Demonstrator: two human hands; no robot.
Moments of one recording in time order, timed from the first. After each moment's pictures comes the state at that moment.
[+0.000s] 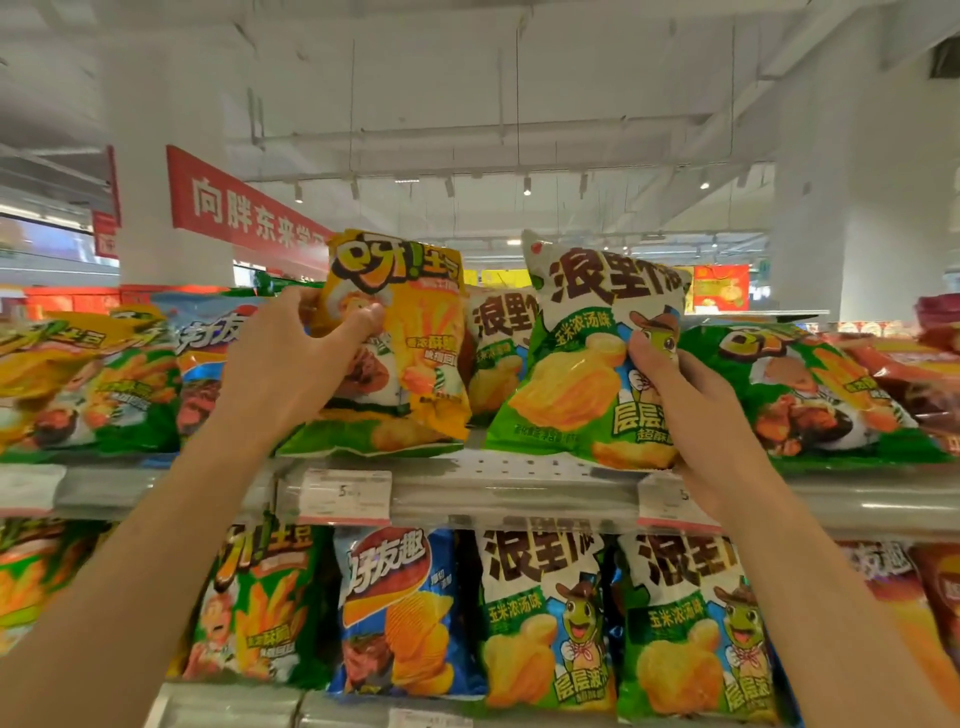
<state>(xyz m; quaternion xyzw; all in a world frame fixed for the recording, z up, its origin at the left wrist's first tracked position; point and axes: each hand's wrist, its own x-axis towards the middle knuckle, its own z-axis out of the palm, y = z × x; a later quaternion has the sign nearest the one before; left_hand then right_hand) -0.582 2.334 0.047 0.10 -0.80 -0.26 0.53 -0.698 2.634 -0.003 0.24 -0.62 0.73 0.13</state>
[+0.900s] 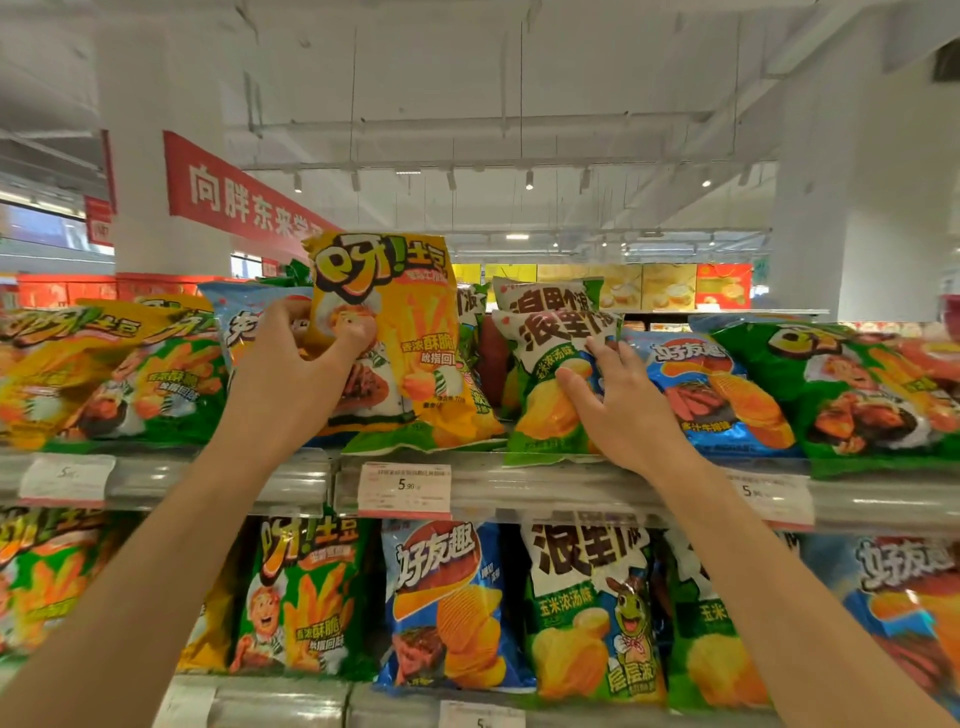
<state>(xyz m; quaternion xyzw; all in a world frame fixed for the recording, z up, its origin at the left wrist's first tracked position) -0.573 2.268 0.020 0.09 -0.78 -0.38 0.49 -0.715 2.545 -0.002 0.23 -0.88 0.34 0.25</state>
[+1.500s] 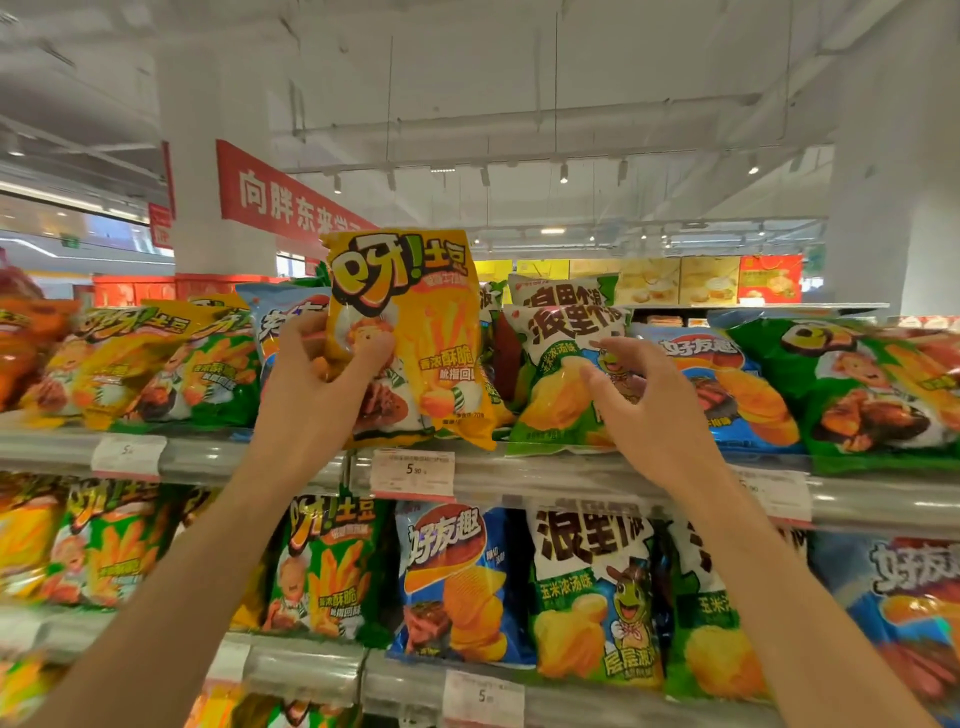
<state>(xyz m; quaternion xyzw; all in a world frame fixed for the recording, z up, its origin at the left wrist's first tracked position) -0.556 2.296 -0.004 0.06 -0.74 -0.43 0.52 -0.682 2.568 -0.010 0.30 -0.76 0.47 0.33</state>
